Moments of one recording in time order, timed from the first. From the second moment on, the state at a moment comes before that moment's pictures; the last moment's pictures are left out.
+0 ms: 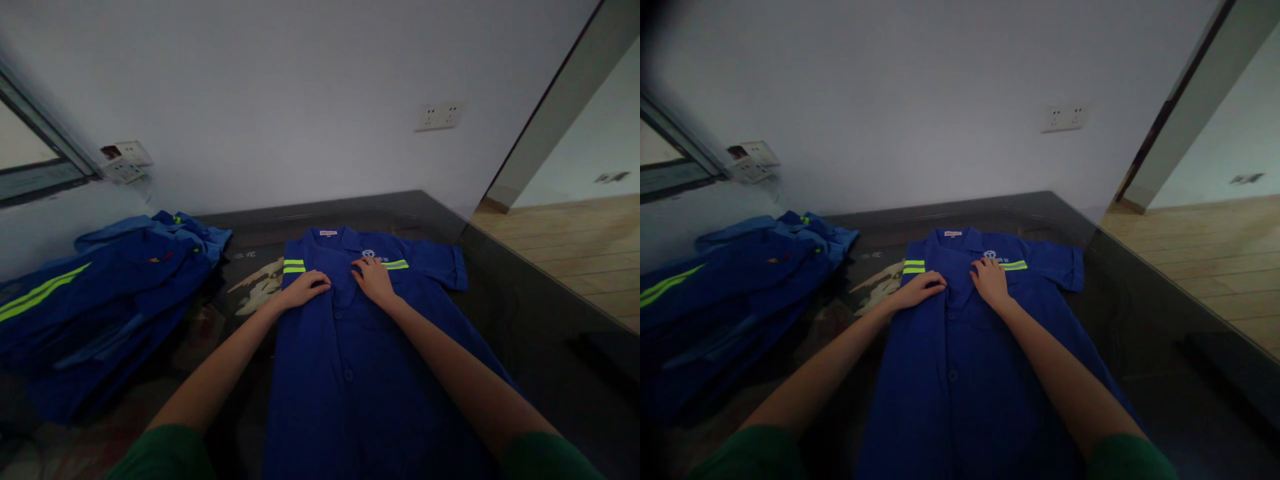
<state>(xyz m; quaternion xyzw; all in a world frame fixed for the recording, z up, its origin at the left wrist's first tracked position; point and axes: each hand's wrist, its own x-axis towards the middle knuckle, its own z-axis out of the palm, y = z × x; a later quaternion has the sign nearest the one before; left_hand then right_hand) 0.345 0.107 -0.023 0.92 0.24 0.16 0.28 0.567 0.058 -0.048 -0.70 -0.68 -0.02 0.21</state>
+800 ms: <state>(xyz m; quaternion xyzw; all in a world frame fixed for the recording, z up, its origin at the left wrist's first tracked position) 0.346 0.068 -0.026 0.94 0.31 0.17 0.03 0.569 0.062 -0.045 -0.69 -0.70 -0.01 0.20</state>
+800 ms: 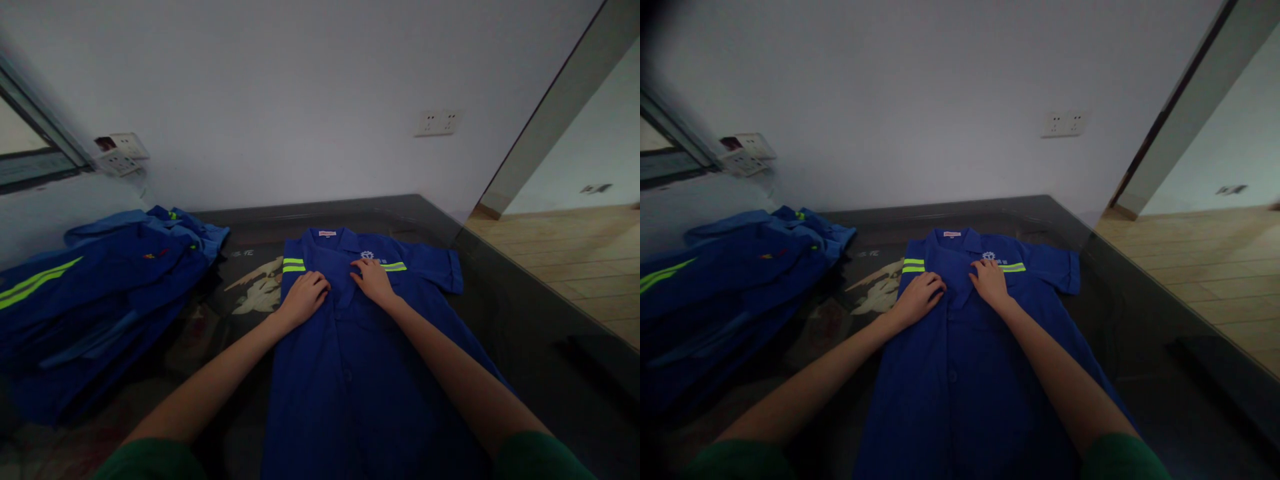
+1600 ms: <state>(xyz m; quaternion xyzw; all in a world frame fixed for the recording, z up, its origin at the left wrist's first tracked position) 0.325 0.148 -0.042 0.83 0.55 0.09 0.04 0.495 -0.006 -0.036 -0.50 -0.85 0.03 0.16</state>
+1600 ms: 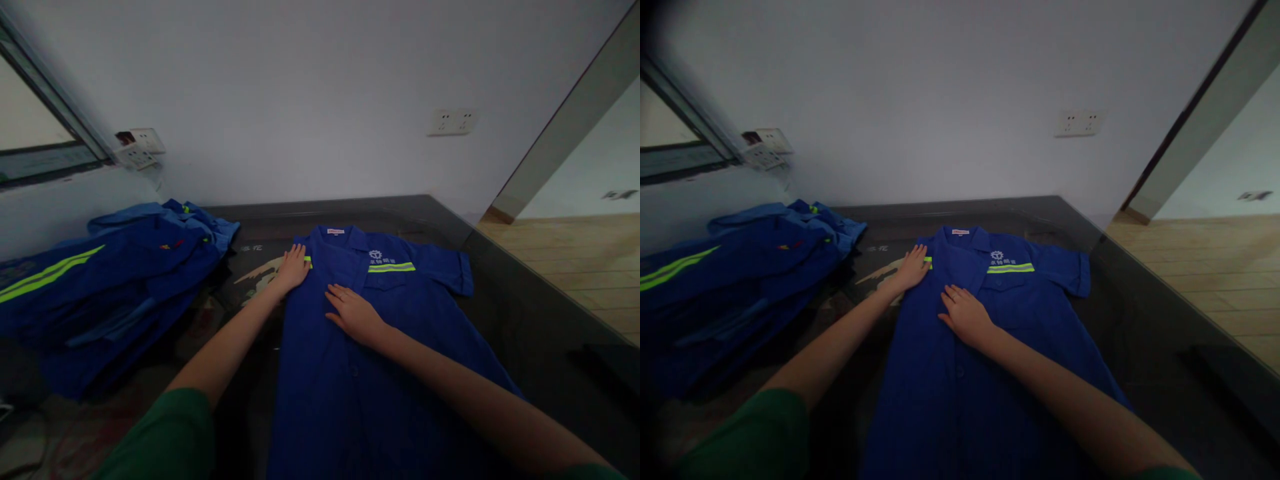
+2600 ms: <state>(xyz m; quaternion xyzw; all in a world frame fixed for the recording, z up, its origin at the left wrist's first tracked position) 0.348 0.086 -0.047 0.87 0.47 0.12 0.01 0.549 -0.051 -0.047 -0.53 -0.83 0.08 0.18</state>
